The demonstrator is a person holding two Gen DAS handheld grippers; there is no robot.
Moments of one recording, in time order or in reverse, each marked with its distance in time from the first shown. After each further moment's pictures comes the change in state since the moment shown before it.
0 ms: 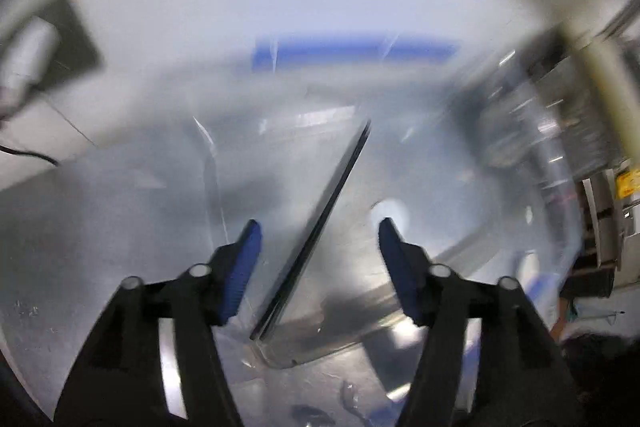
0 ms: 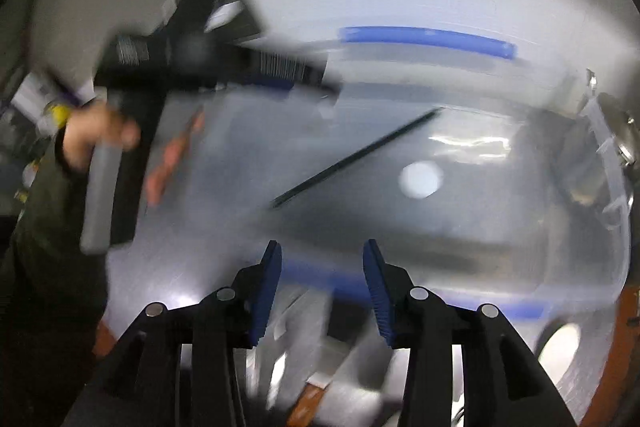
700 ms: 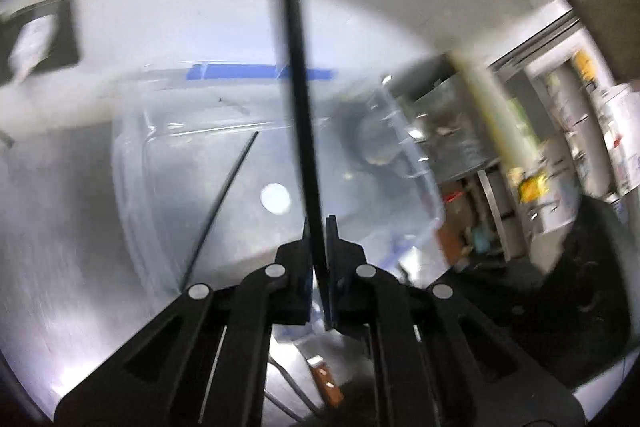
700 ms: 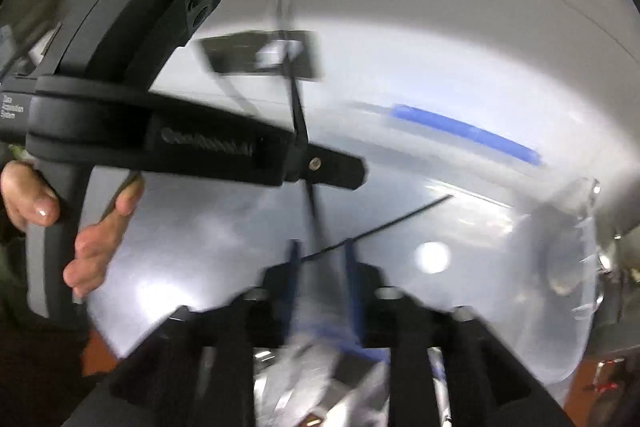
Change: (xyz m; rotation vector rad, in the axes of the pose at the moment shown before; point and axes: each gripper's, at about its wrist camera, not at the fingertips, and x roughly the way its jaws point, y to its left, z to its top) left arm -0.046 -0.018 0.004 -0.035 0.035 -0.329; right arm -0.002 0.041 0.071 -0.140 -0.072 -0.109
